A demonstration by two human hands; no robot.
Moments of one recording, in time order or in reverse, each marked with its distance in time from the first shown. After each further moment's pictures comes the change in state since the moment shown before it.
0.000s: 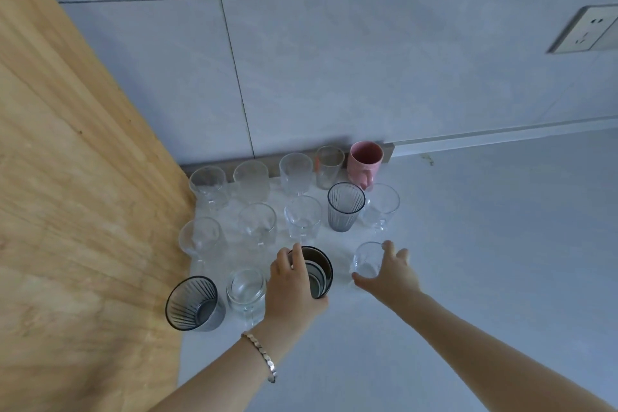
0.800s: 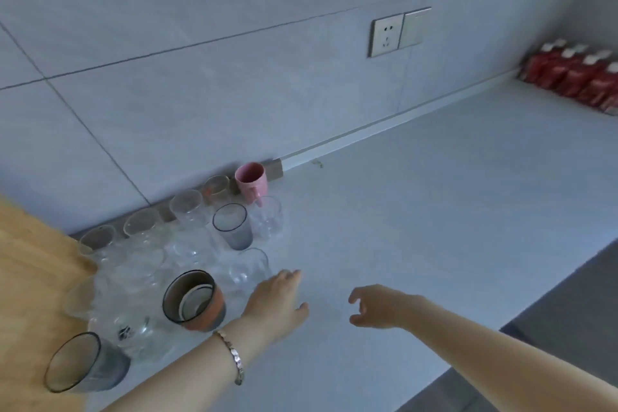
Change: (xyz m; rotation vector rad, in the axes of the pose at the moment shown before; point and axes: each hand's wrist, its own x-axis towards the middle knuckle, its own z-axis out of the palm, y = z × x) left_hand -0.038 0.150 0.027 0.336 -0.338 0.376; right_hand -0.052 0.178 -0.064 -0.148 -0.399 -0.107
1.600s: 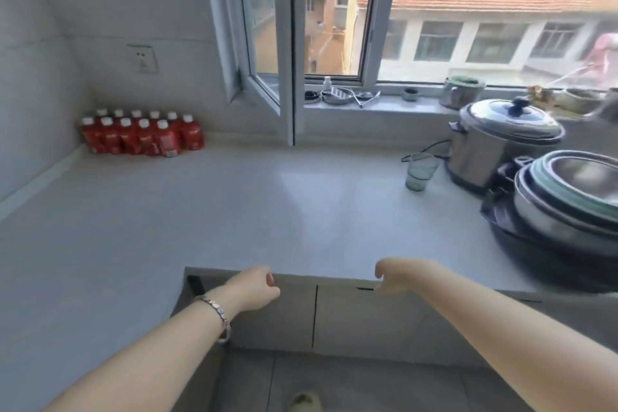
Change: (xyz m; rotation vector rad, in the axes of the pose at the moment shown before) left_hand 0.077 0.721 0.098 0.202 -0.418 0.672; right_hand -0.421 0.610 0.027 0.440 0.225 0.946
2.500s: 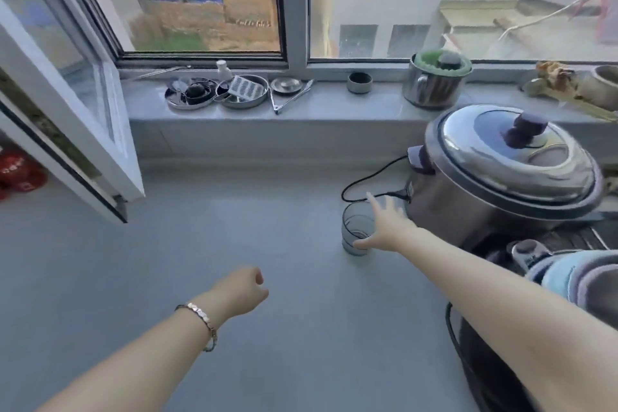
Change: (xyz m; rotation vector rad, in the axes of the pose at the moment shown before) left_hand 0.332 0.272 -0.034 0.081 -0.129 -0.061; right_hand 0.310 0.290 -0.182 0.378 0.215 0.092
